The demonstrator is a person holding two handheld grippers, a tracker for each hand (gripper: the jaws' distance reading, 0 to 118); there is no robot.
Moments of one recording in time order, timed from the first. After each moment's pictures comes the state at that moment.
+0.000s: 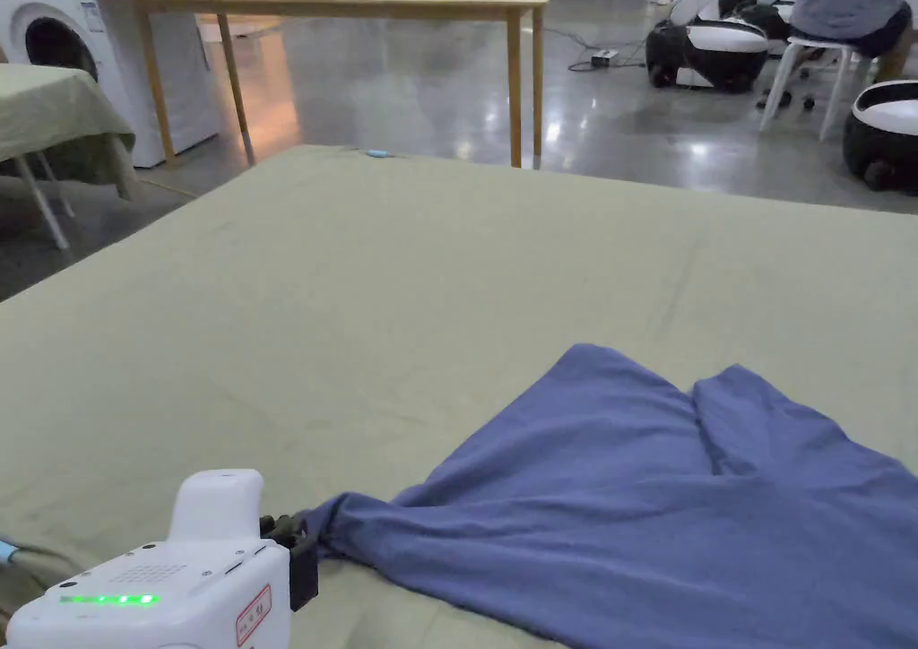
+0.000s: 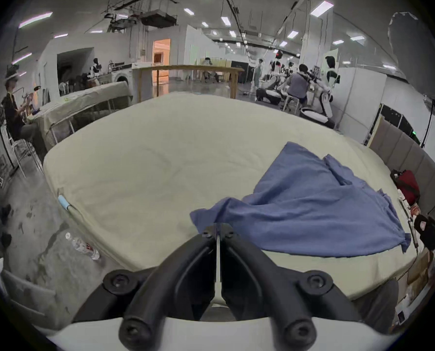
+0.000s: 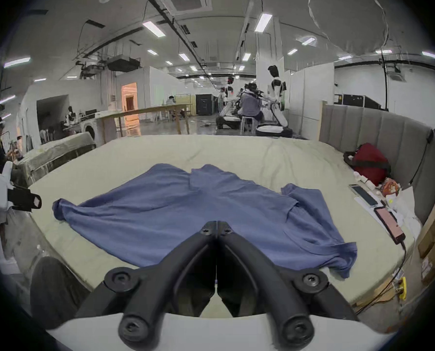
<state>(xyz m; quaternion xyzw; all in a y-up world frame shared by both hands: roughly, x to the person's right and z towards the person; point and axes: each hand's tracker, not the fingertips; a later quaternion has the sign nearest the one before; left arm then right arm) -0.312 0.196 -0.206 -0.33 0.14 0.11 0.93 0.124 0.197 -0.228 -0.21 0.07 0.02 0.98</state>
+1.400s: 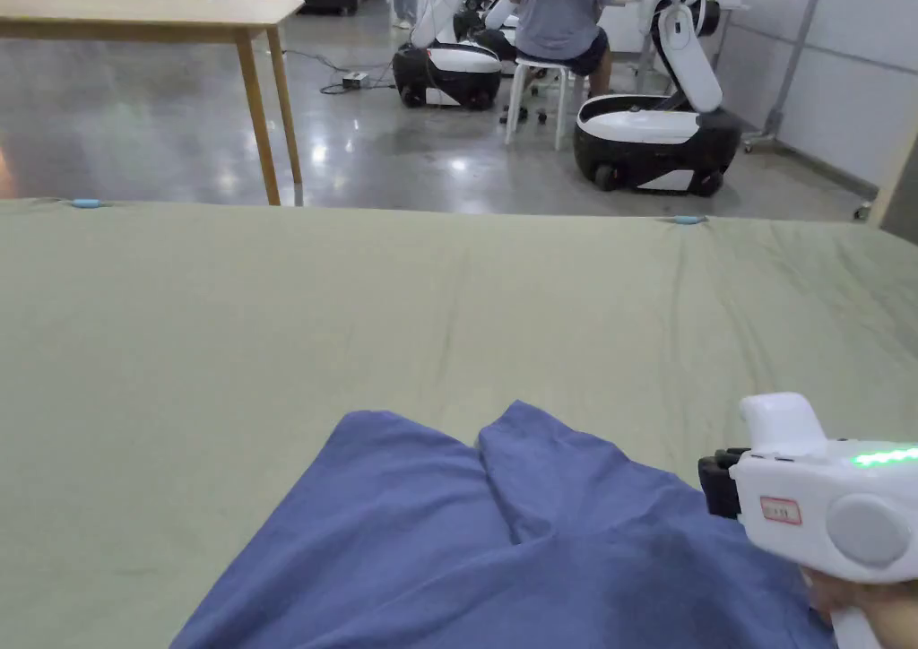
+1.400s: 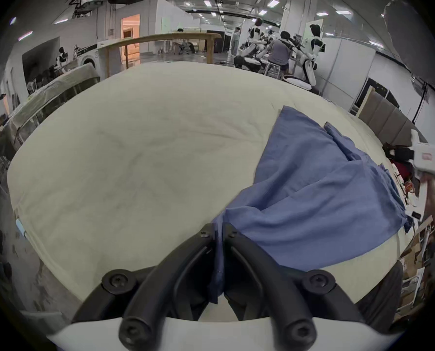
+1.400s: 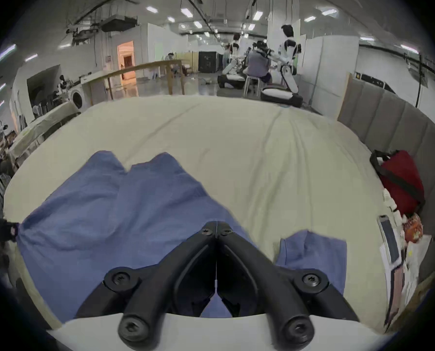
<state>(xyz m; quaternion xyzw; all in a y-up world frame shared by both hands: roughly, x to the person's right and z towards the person) -0.334 0.149 -0.287 -0.41 0.05 0.10 0.91 0.190 0.188 -0.521 -0.37 0.07 0.07 0.92</state>
